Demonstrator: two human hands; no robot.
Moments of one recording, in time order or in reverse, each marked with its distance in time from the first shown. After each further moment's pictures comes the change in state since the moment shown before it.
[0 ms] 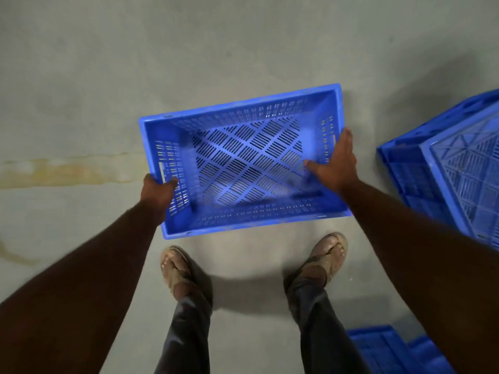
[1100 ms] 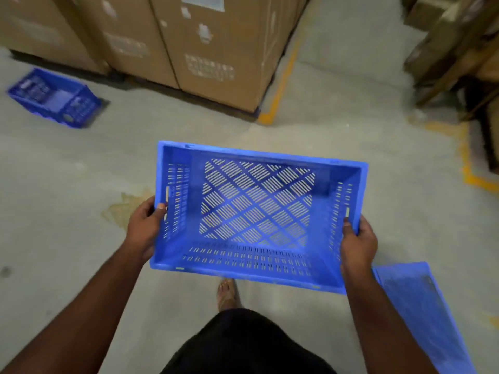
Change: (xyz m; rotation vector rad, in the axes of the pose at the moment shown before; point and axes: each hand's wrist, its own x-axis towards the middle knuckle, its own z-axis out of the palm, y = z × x) left_hand -0.470 0.044 -0.559 -0.724 0.180 0.375; right_hand -0.512 -0.354 -0.252 0.764 0.338 -0.396
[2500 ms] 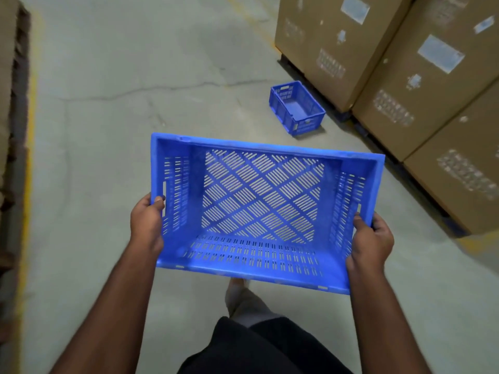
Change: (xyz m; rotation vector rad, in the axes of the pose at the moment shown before) left_hand 0.026 -0.046 -0.756 -0.609 0.874 -0.059; right_hand -0.534 -0.200 0.612 0.199 -0.615 0.060
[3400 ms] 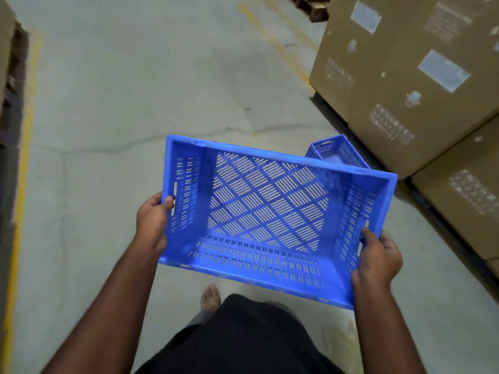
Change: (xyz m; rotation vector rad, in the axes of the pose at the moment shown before) left_hand 0.656 0.274 0.205 0.012 -0.071 -0.072; right_hand 0.232 -0.016 0.681 0.073 0.106 0.048
